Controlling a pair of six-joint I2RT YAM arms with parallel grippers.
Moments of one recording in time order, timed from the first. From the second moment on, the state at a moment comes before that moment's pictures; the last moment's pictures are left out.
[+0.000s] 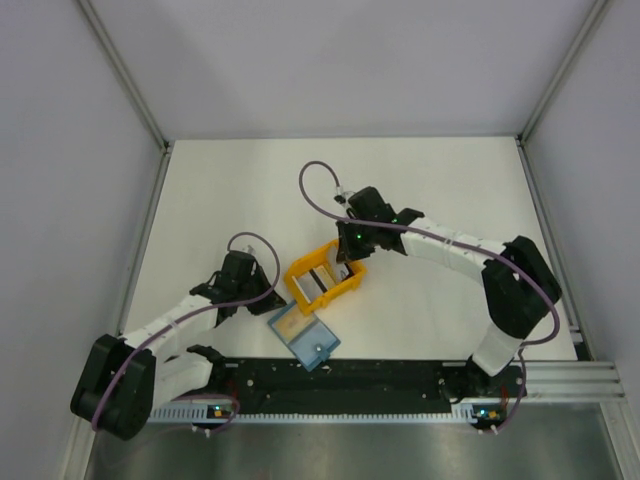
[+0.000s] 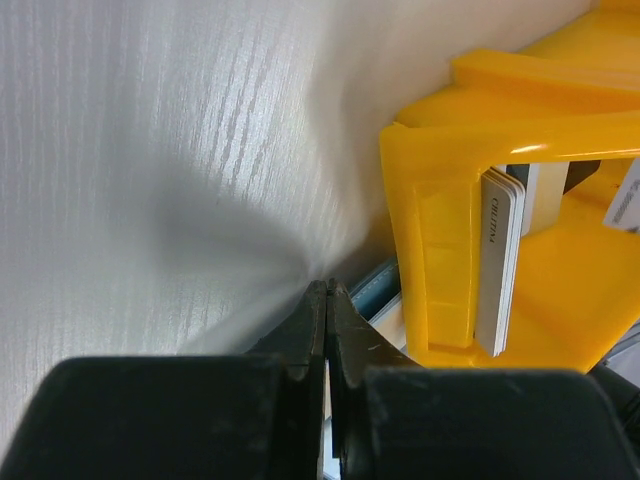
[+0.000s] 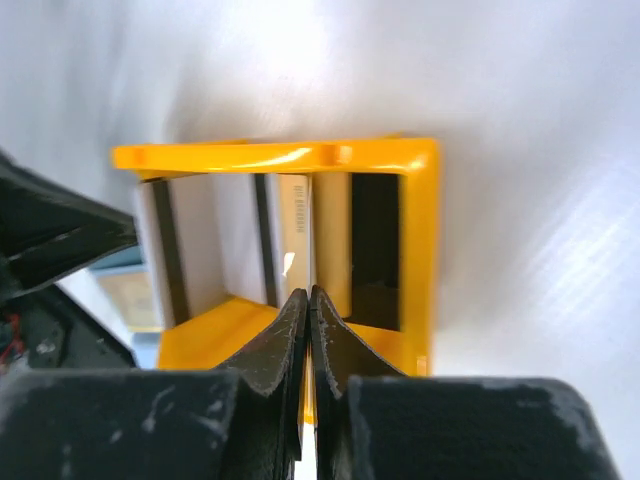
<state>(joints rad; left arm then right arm) -0.40 1.08 0.38 -0.22 0.22 -0.87 0.74 1.70 1.20 -0.39 -0.25 0.42</state>
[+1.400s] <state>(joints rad) -0.40 1.07 0.39 -0.19 0.43 -0.72 0.45 1.66 1.17 -0.50 -0.20 0.25</state>
